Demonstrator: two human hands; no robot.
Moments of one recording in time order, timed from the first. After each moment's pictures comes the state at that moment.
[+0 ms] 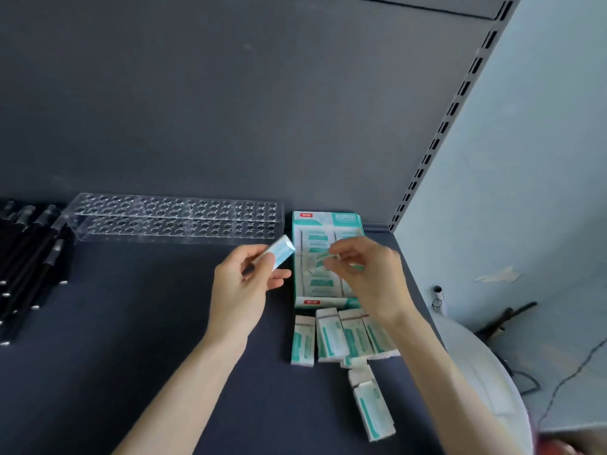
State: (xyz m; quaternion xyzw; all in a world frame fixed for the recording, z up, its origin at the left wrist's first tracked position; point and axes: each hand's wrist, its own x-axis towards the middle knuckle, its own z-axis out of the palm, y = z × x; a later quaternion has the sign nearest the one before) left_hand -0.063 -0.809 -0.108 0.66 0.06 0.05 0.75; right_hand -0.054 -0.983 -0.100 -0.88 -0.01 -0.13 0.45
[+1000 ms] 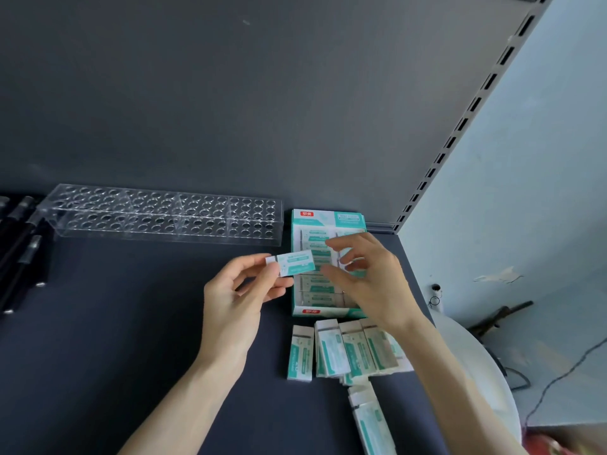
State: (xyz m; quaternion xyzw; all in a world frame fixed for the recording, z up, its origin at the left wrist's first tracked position) left_hand -0.065 -0.810 -0.121 0.58 0.06 0.04 0.81; right_hand -0.044 -0.988 -0.099 -0.89 -0.04 -0.07 0.45
